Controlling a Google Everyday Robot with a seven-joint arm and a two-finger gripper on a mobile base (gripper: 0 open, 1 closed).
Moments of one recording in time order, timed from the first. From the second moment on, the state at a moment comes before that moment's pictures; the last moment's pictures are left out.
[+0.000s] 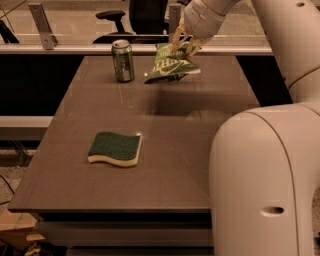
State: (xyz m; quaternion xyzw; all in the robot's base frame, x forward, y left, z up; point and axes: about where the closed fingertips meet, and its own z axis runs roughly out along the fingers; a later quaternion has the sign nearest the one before) arm 0.695 -0.069 0.931 -0.94 0.23 -0.03 0.25
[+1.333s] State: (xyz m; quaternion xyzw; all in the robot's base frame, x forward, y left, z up) arm 0.715 -0.040 0.902 -0.94 0.22 -0.01 0.27
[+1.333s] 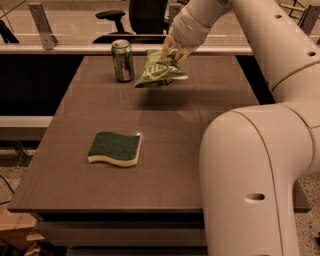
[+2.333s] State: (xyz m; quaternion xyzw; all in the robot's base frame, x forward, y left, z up) arm 0.724 -0.031 0.894 -0.93 0.22 -0.02 0.28
